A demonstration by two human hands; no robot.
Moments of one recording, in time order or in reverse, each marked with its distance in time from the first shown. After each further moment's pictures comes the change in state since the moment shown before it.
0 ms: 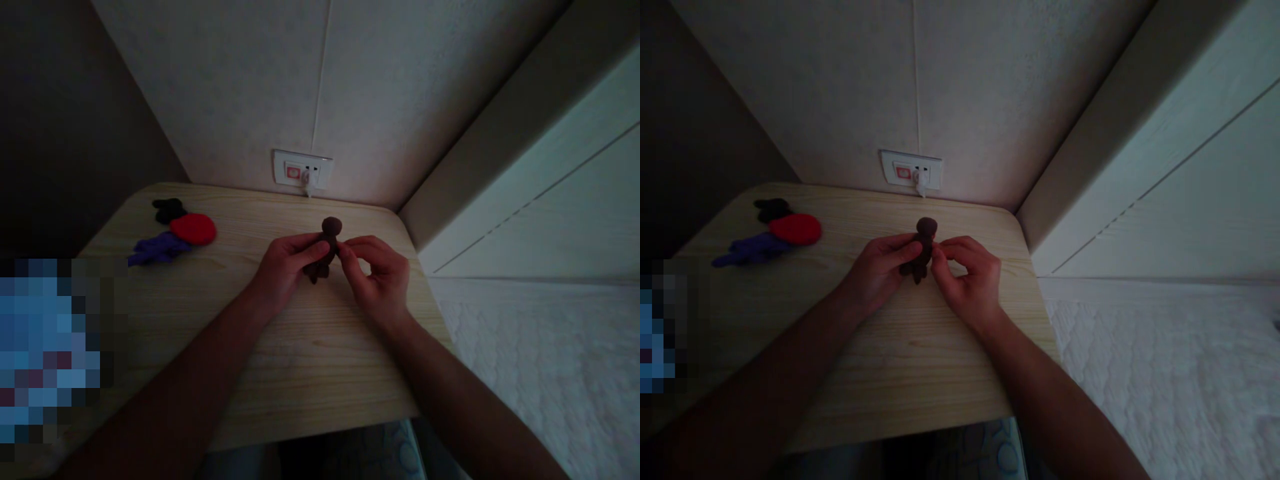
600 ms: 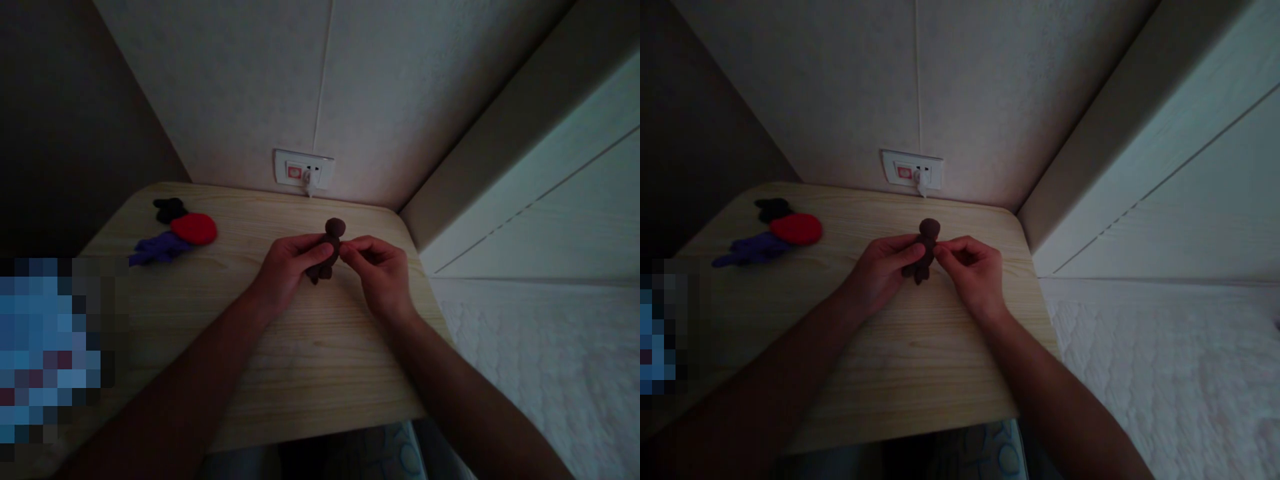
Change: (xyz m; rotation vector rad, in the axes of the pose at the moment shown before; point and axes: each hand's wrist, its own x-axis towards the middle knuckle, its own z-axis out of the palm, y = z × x) left_hand -0.001 0.000 0.000 0.058 0.015 0.013; right_hand 0.002 0.010 0.003 0.404 -0.013 0.516
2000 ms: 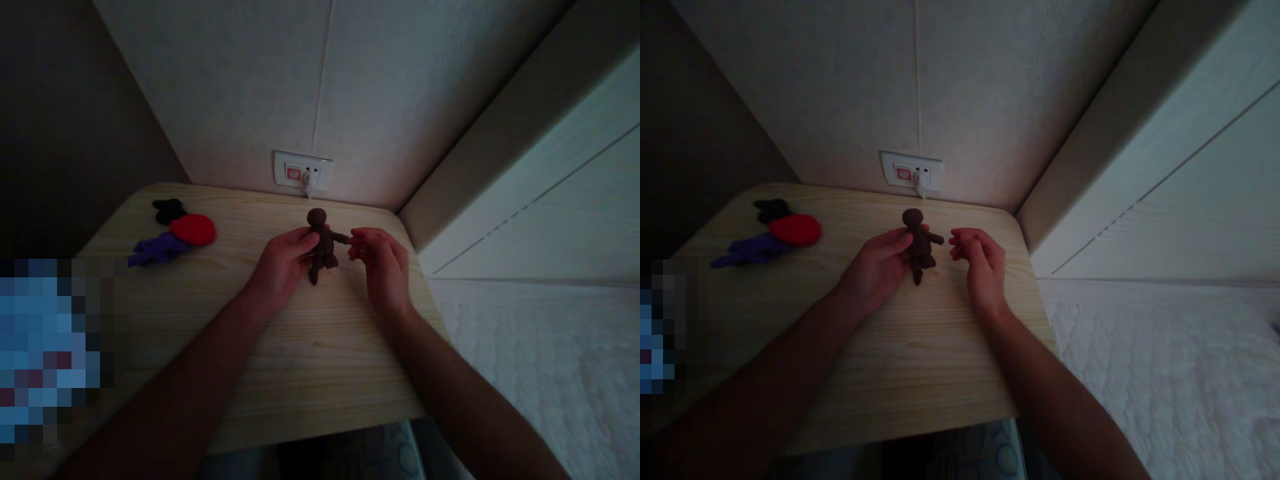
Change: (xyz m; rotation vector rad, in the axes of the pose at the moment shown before) left_hand 0.005 0.005 0.001 -0.196 0.084 -0.032; right_hand 0.010 0.007 -0.004 0.091 0.119 0.027
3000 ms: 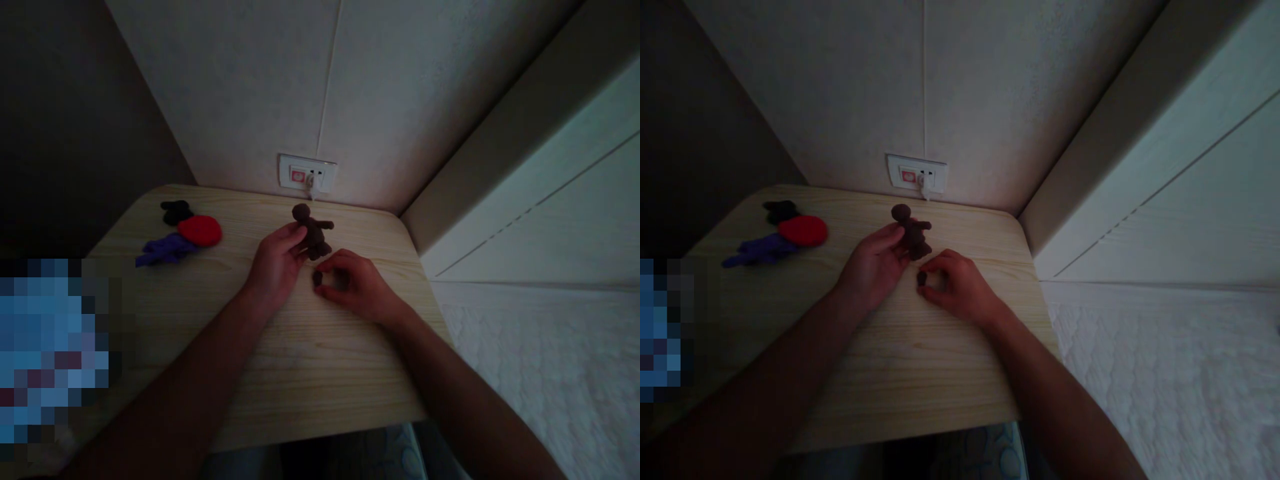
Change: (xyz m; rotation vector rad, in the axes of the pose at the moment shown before) left_hand 0.005 0.002 -0.008 -0.075 0.131 0.047; right_hand -0.005 -0.003 -0.003 -0.701 -0.640 -0.189
